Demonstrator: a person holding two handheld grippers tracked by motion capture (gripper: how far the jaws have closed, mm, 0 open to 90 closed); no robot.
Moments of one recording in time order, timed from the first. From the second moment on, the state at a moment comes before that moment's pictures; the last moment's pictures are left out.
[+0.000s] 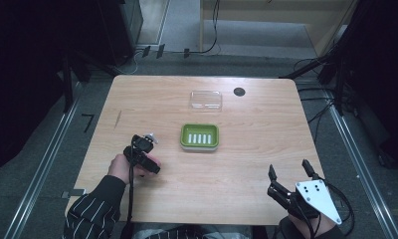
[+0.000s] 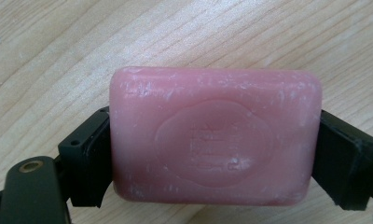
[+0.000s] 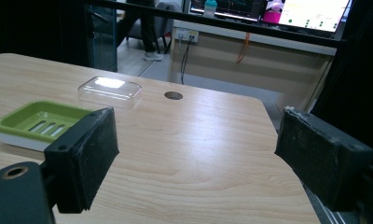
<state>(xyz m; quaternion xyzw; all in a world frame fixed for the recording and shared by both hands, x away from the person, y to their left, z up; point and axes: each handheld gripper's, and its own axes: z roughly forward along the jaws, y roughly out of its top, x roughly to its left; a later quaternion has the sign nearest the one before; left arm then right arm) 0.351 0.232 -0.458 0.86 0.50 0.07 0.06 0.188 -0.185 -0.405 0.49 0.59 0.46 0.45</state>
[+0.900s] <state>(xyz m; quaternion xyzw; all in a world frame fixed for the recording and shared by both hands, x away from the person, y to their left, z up) 0.353 0.220 -0.441 0.87 0.48 0.07 0.09 0.187 -0.186 -0.405 0.49 0.59 0.45 0.45</state>
